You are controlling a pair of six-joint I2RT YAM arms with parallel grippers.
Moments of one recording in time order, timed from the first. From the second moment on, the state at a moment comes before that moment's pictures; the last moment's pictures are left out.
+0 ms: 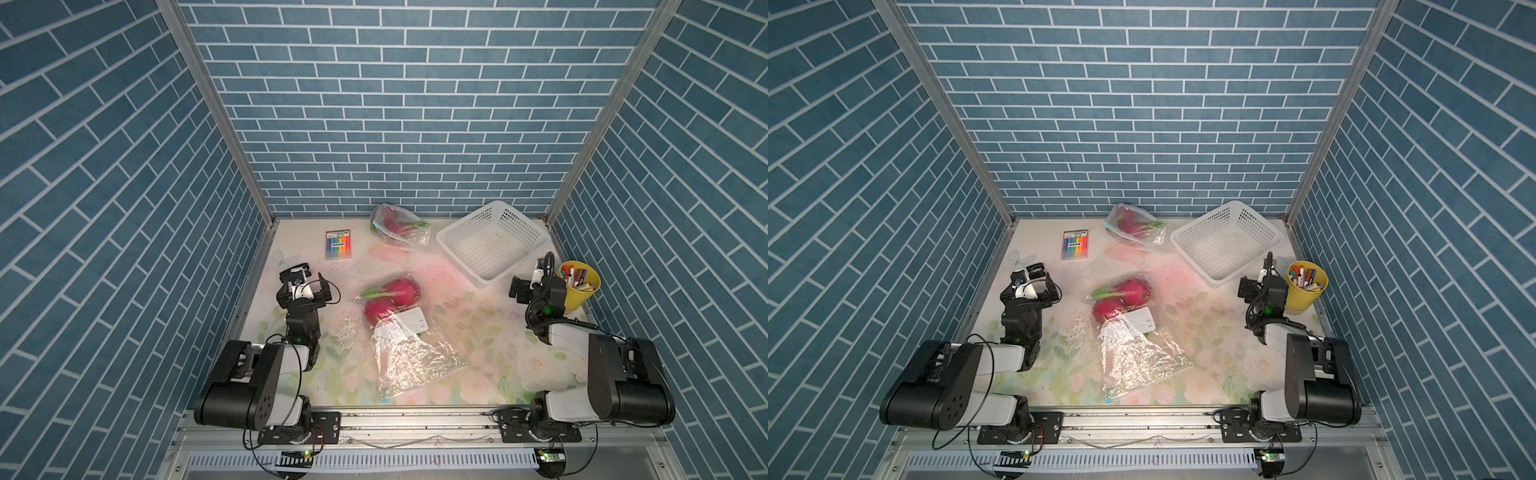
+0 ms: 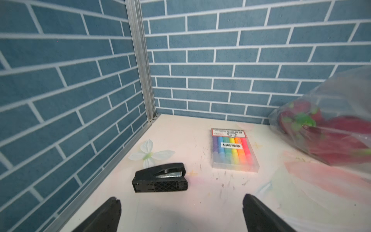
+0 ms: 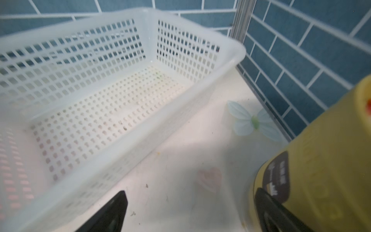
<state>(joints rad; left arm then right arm) -0.15 1.36 0.24 1.06 -0.44 -0.01 -0.04 1.36 0.49 0.46 0.09 0.01</state>
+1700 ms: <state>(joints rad) -0.61 1.05 0.16 0.38 0.23 -0.87 0.66 1.21 0.77 -0.31 0.18 0.40</state>
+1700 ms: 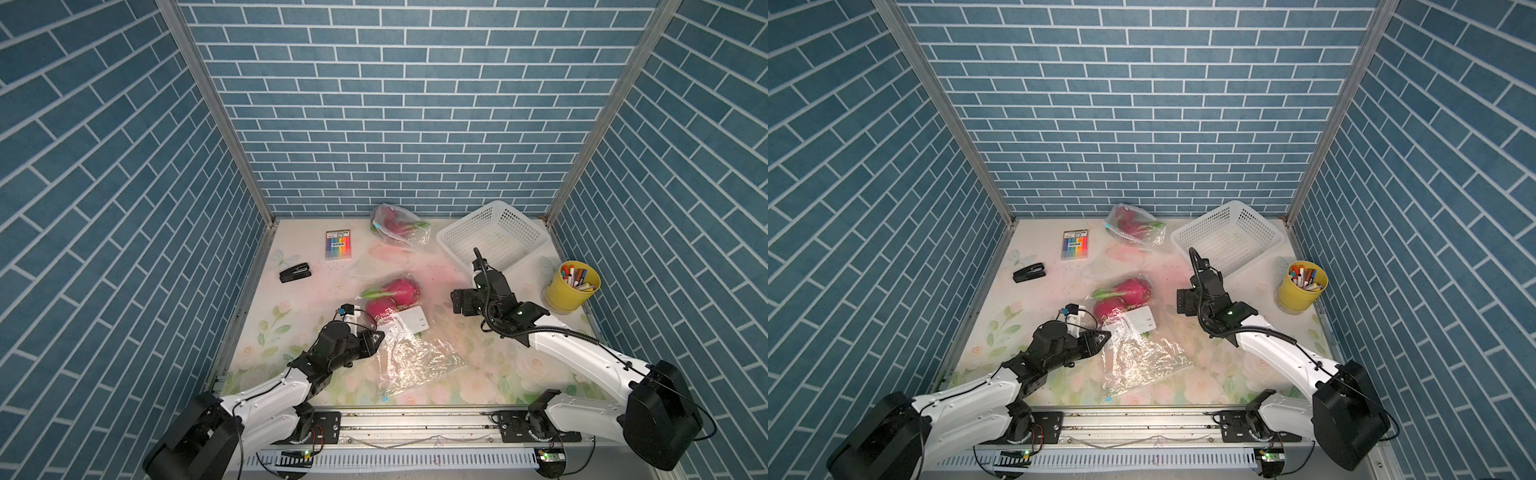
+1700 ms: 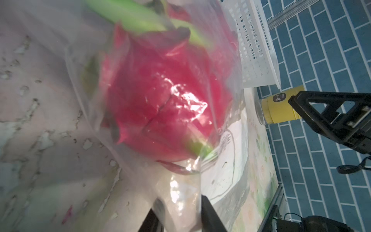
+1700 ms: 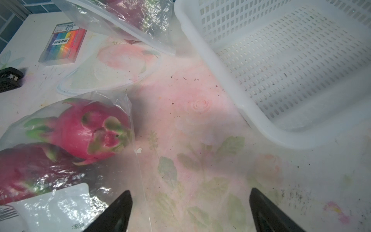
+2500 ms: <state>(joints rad) -0.54 1.39 0.60 0.57 0.19 -0.83 0.94 1.29 0.98 -0.39 0.14 0.17</state>
